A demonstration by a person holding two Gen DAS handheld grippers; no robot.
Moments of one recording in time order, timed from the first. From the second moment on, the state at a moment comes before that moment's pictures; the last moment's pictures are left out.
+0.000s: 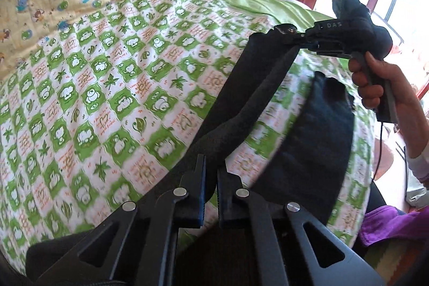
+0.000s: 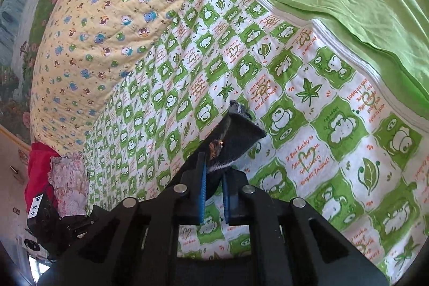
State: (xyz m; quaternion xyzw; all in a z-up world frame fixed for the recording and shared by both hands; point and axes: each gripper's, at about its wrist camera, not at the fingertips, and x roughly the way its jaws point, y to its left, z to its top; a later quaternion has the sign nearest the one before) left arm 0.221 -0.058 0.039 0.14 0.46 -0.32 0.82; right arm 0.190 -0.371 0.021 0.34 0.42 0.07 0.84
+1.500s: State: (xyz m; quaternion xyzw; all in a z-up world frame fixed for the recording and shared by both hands) left arm 0.073 -0.056 -0.009 0.06 0.48 -0.32 0.82; right arm 0.024 -0.372 0.006 0.33 0.42 0.01 0.85
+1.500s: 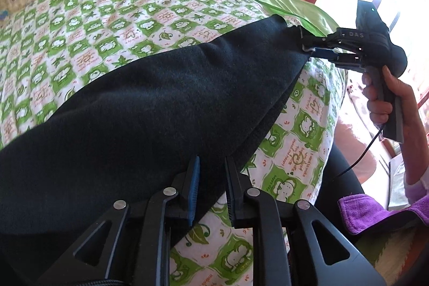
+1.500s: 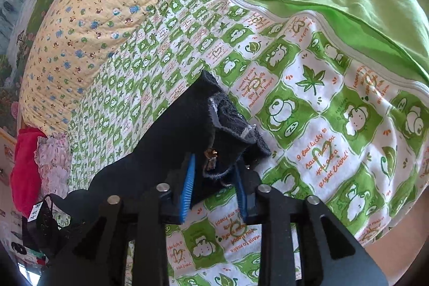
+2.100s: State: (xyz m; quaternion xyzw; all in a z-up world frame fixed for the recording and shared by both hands) left arm 0.034 0.069 0.023 -0.13 0.45 -0.17 0.86; right arm 0.011 -0.268 0.035 0.22 0.40 0.11 0.88
